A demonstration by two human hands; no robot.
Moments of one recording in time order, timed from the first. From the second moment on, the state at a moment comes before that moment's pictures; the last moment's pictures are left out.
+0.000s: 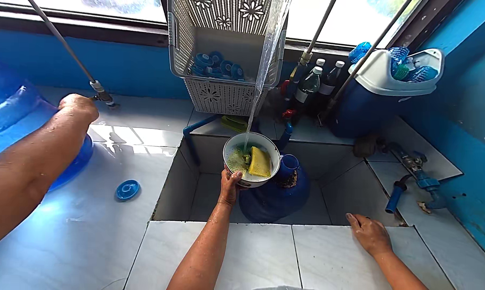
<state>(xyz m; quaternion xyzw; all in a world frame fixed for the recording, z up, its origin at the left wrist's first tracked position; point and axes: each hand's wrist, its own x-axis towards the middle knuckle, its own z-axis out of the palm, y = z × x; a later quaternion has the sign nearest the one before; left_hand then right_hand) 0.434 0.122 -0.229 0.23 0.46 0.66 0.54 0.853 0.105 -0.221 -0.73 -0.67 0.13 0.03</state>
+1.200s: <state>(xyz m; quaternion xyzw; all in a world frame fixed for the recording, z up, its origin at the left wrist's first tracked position) 0.433 0.120 -0.229 0.24 0.46 0.66 0.55 0.852 0.106 -0.218 -0.73 -0.67 0.13 0.01</state>
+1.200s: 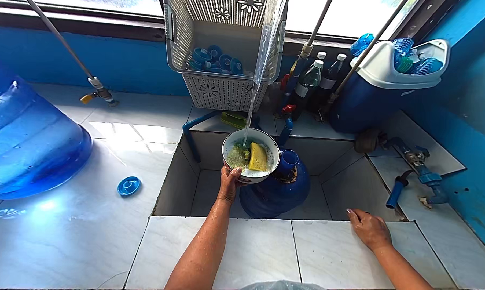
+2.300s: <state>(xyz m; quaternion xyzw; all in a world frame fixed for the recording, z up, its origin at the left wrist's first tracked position) 0.434 0.118 -0.229 0.23 0.44 0.67 0.55 0.853 0.106 -0.220 -0.73 -0.67 0.13 0.01</state>
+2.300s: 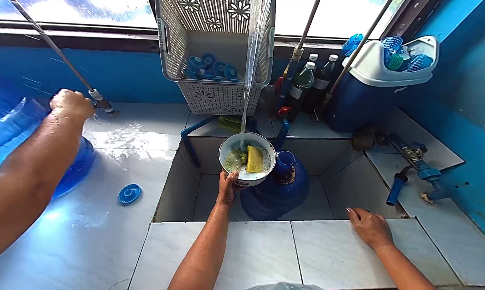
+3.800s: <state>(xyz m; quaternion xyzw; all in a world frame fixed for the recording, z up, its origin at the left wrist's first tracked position) 0.462 0.100 -0.120 0.14 0.42 0.68 0.58 0.860 0.108 -0.227 -0.72 -0.68 0.14 0.02</state>
